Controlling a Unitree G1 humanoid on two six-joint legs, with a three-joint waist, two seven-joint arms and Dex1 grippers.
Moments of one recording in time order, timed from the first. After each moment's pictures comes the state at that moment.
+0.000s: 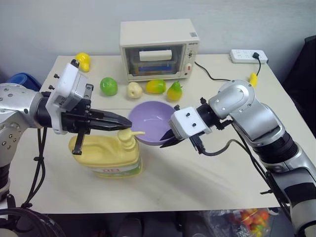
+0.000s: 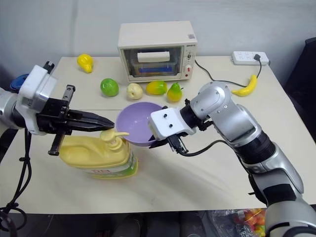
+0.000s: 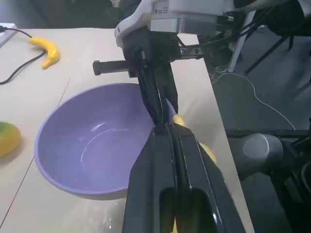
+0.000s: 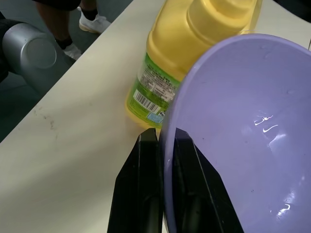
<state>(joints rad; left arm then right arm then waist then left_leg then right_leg) -0.64 1.06 0.16 -0.34 -0.84 0.74 -1.21 -1.00 -0.65 0.45 -0.17 0.20 0.34 1.51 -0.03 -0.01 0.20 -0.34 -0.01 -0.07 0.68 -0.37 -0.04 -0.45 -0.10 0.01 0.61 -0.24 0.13</state>
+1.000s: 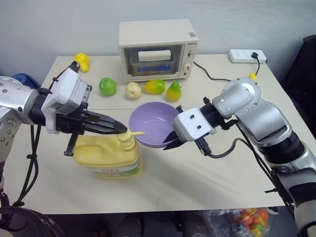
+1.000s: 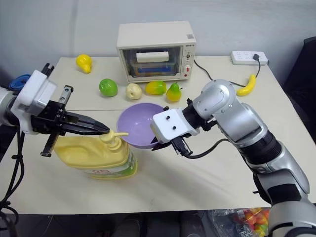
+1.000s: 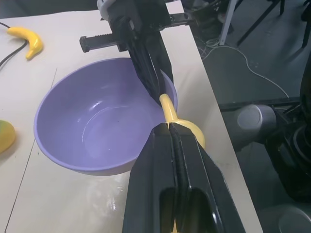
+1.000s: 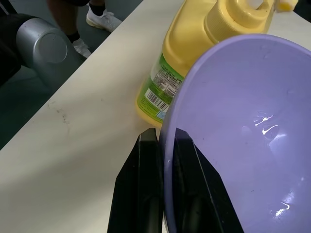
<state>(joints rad) -0.66 1.11 0.12 -0.33 -0.75 0.67 -1.33 -1.01 -0.69 0.45 -0.22 0.23 0.34 1.53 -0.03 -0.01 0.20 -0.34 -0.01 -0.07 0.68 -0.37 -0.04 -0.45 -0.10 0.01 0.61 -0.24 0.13</state>
